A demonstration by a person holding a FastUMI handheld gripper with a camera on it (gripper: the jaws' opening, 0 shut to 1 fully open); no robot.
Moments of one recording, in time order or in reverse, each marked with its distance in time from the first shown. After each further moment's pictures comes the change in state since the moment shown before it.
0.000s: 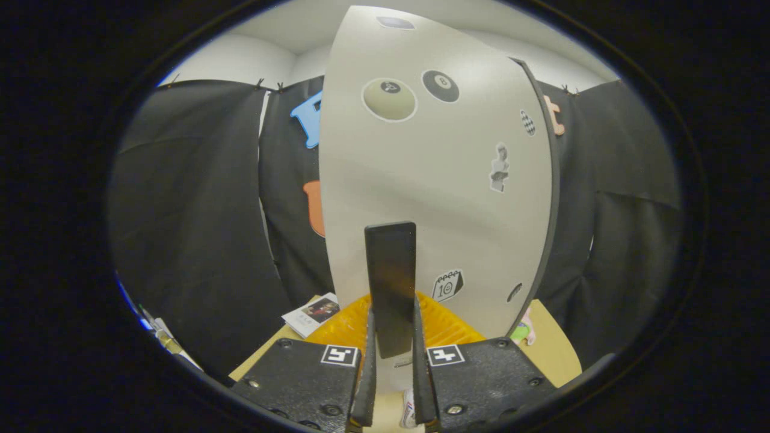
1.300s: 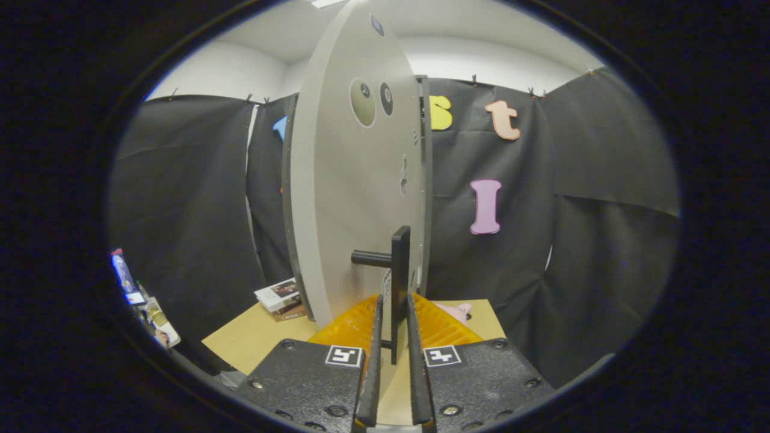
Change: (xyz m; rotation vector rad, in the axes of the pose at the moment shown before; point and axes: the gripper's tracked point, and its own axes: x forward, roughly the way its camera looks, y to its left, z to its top) arm -0.151 -0.222 -0.024 -0.021 -0.019 -0.065
